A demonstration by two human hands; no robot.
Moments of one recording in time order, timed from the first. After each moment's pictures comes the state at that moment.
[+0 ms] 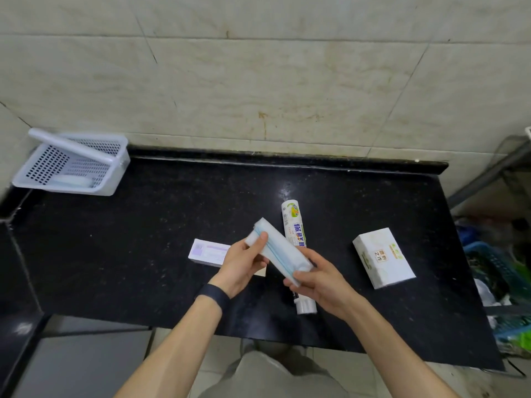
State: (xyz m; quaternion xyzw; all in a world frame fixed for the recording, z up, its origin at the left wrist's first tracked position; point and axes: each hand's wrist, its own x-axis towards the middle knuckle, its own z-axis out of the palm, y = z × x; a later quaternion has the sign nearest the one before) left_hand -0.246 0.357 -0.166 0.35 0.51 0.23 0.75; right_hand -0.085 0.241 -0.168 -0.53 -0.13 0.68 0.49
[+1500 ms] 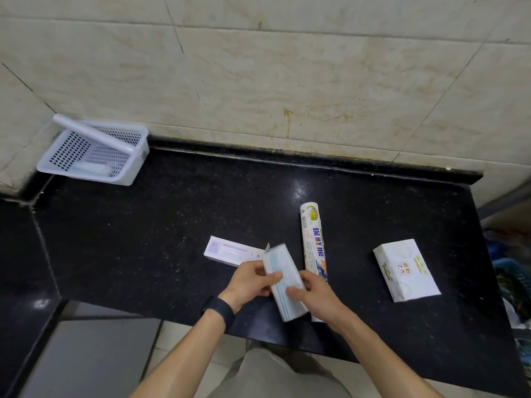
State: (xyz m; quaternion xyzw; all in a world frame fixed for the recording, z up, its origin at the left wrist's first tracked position) left_hand -0.284 0.353 -0.201 0.48 0.55 0.08 0.68; right_hand -0.120 0.261 -0.209 -0.70 -0.31 0.58 0.27
